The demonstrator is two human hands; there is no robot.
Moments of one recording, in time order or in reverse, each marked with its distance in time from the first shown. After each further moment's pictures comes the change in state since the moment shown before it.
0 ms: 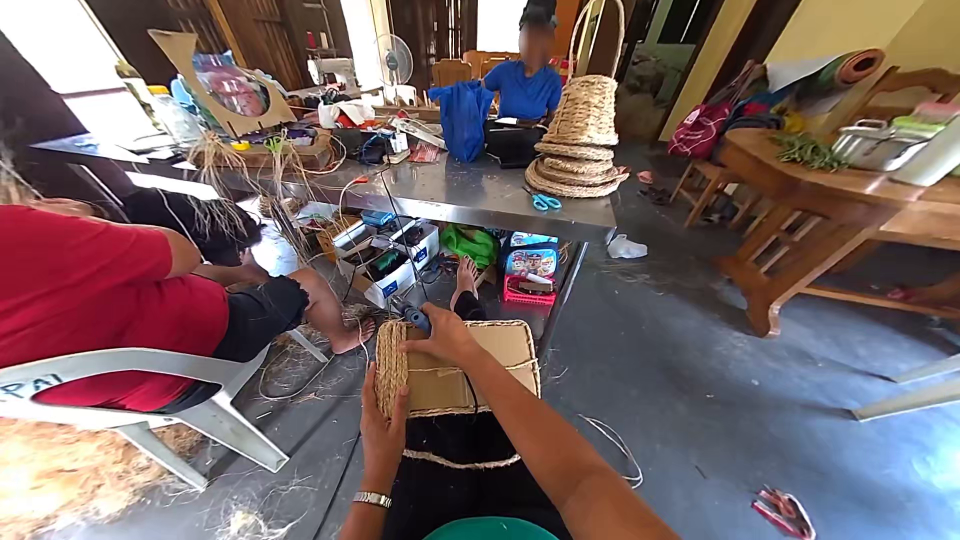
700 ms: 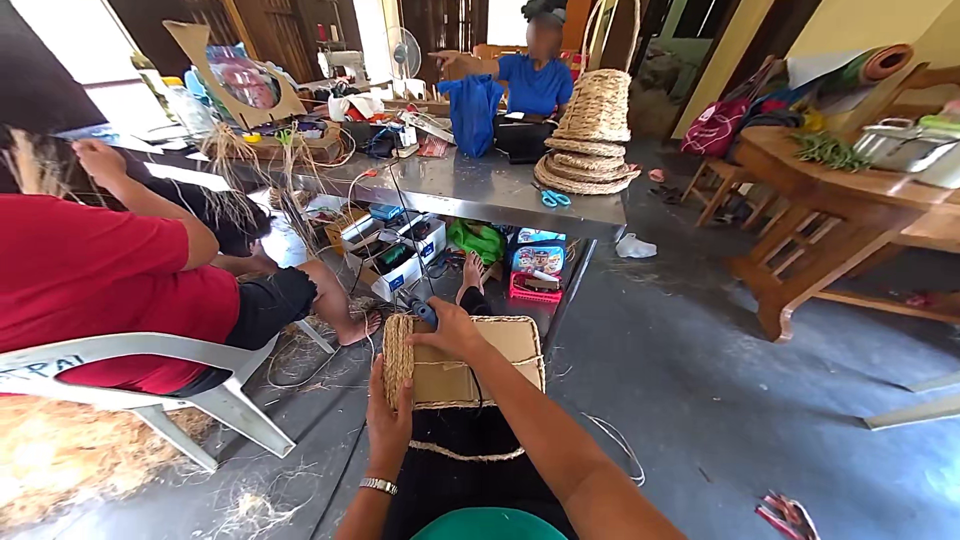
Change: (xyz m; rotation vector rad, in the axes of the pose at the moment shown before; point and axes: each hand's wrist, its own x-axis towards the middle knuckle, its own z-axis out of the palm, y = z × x) left_hand -0.001 -0.002 0.000 0.070 0.011 0.067; right_hand -0.001 0.000 0.001 -0.016 0.015 -0.010
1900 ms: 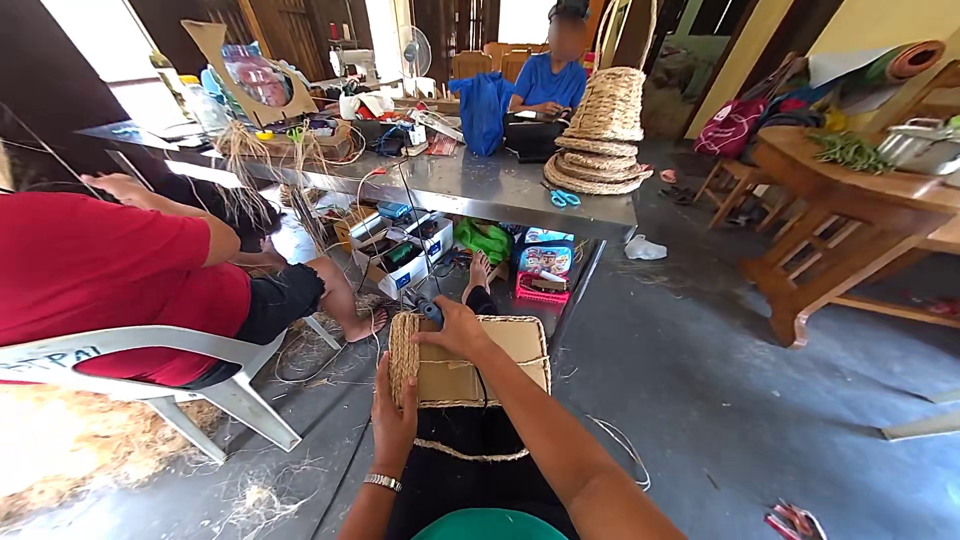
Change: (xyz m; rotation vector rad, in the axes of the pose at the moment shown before) left_hand -0.001 0.001 -0.001 0.090 -0.006 -0.014; right_hand 0.000 0.000 0.001 0.007 -0.011 0.012
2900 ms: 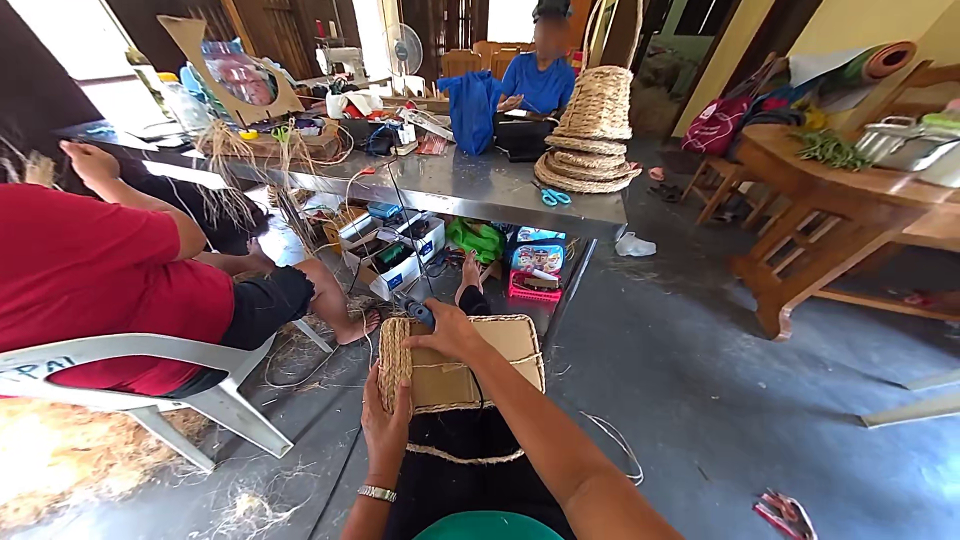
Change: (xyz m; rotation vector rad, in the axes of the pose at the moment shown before) left_hand -0.001 0.018 -0.001 -0.101 0.041 -0.239; right_hand -0.003 -0.003 -0.004 0.007 -0.039 -0.022
